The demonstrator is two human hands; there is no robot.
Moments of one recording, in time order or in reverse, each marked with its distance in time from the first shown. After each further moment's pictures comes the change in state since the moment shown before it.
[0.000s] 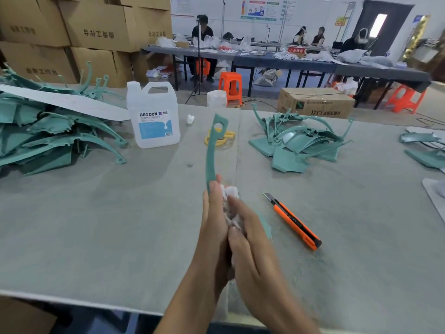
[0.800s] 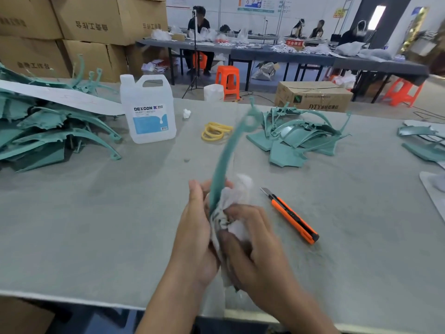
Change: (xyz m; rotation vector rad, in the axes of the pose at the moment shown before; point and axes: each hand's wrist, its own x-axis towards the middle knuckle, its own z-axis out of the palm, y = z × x) left_hand 0.010 0.011 -0.017 -0.094 -0.042 -0.025; right_hand -0.001 0.012 -0.016 -0.243 0.065 -0.170
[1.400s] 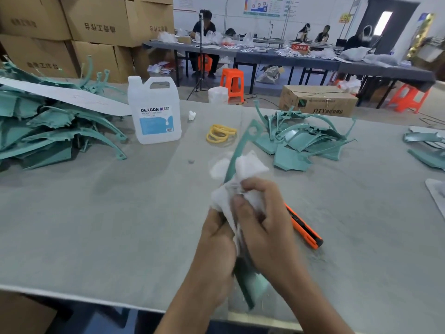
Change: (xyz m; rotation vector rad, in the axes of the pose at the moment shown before) left_hand -0.021 -0.017 0.002 0.308 -0.126 0.111; right_hand 0.039 -0.006 0.001 0.140 0.167 0.068
